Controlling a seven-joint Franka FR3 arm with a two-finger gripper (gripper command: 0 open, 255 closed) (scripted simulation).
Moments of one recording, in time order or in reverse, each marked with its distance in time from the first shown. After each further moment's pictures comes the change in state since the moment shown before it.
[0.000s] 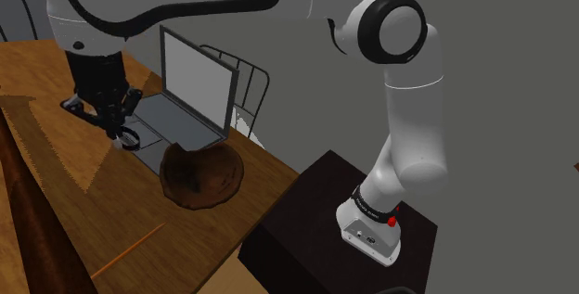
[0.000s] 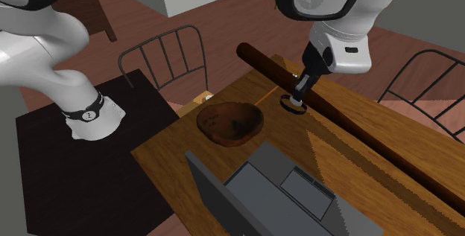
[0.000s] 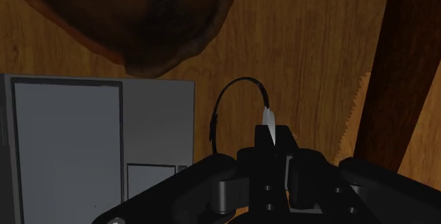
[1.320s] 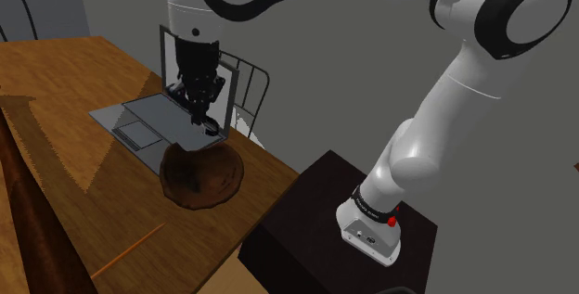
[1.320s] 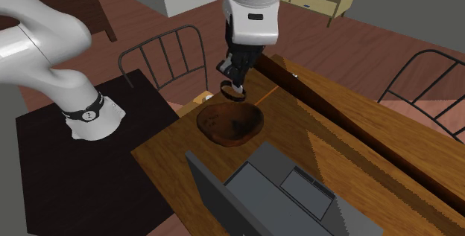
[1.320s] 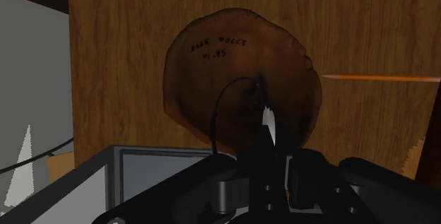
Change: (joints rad) arm -0.197 -0.587 0.019 -0.630 0.238 0.076 -0.196
